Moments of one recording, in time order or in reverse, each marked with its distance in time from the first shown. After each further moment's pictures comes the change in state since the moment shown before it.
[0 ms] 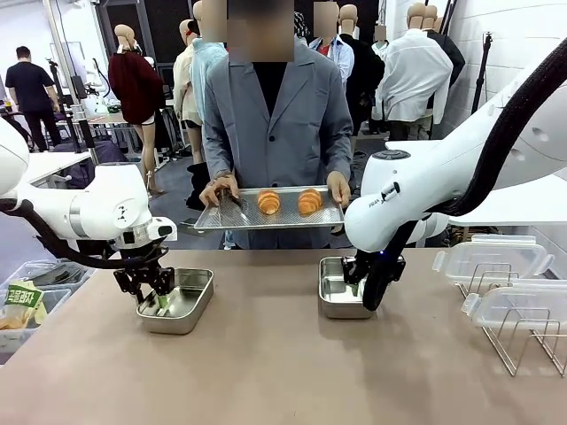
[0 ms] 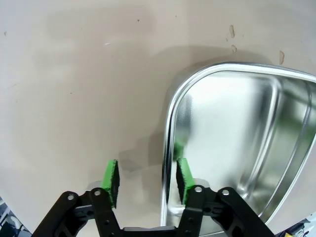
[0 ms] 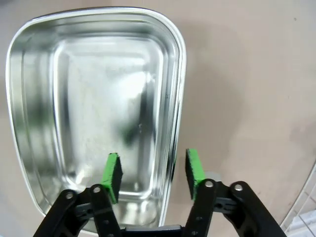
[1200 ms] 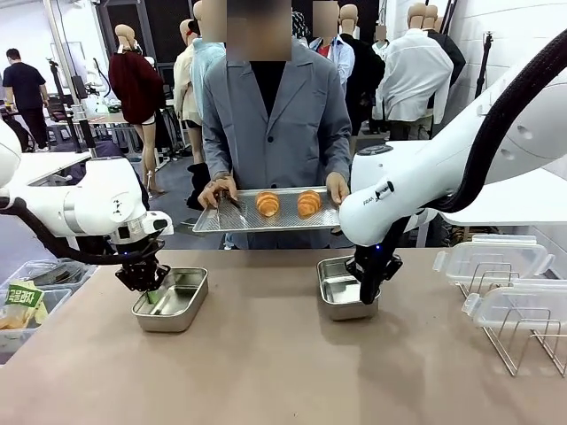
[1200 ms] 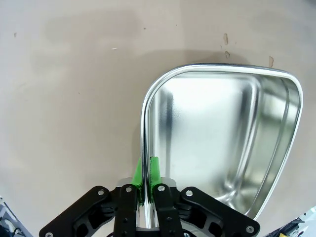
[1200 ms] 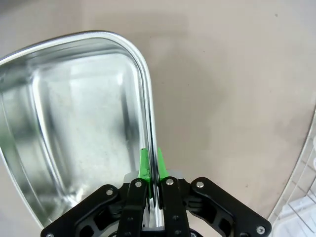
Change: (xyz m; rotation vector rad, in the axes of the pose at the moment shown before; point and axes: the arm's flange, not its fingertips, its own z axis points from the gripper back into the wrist) left arm -0.001 0.007 0.011 -0.037 -0.023 0.017; right arm 0.015 0.004 0.000 -0.102 0.041 -0.036
